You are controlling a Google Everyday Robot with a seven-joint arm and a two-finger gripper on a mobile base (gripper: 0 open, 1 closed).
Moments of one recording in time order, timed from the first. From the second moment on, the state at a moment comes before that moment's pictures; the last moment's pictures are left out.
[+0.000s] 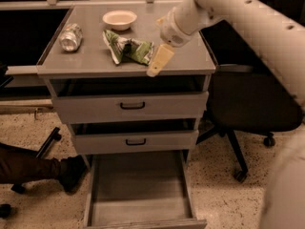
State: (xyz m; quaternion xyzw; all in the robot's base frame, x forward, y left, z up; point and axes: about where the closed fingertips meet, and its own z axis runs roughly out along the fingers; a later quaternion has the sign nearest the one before) arm 0.714 -0.019 0.898 -0.65 0.67 0.06 0.36
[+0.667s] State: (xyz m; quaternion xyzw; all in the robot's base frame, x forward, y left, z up) arm 0.789 0.066 0.883 -0.65 0.63 0.08 0.42
